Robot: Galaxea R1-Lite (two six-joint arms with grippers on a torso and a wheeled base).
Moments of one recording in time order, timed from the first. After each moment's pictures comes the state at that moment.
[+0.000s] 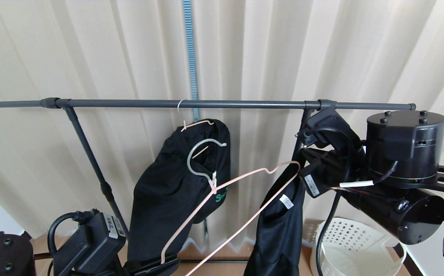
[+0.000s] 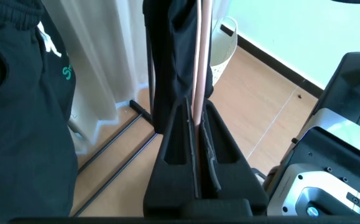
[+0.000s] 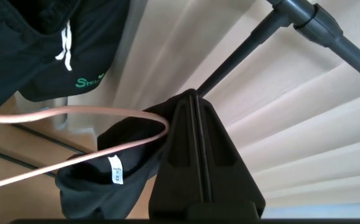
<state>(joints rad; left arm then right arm) -0.79 1.34 -0.17 -0.82 -0.11 -0.01 0.76 1.60 -0.82 -0.44 -0.63 -0.25</state>
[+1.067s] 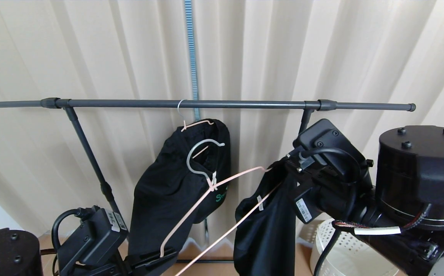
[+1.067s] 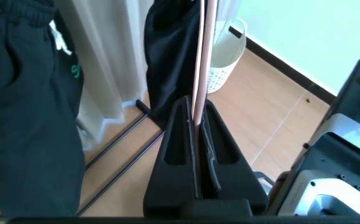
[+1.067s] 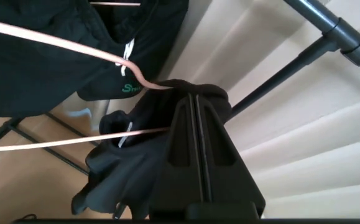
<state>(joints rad) -0.74 1.37 -0.15 -0.87 -0.11 0.00 0.92 1.55 -0.79 -0.44 -0.63 -0.22</state>
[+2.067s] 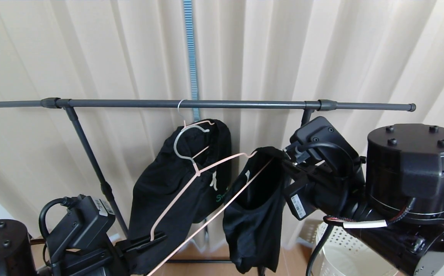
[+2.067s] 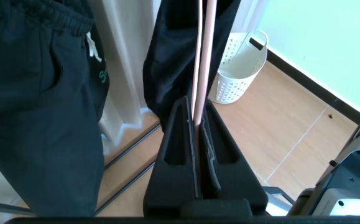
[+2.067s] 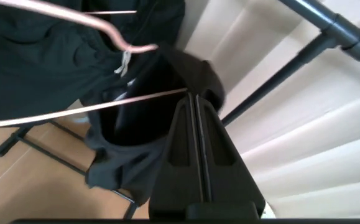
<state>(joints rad) -0.66 1.36 -0.15 -0.90 -0.11 0.02 0.92 1.58 -0.81 -0.44 -0.62 -0.17</state>
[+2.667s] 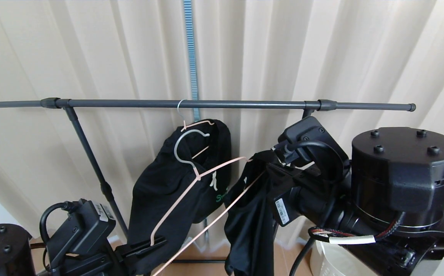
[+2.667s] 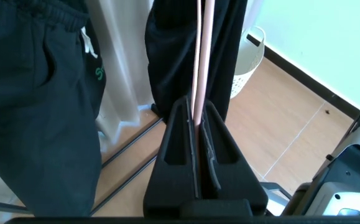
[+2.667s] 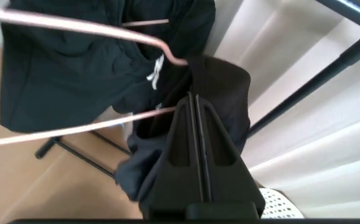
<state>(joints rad) -0.67 1.36 -0.13 -0.90 -0.11 0.02 0.99 1.62 -0.85 -0.45 -0.62 -0.06</state>
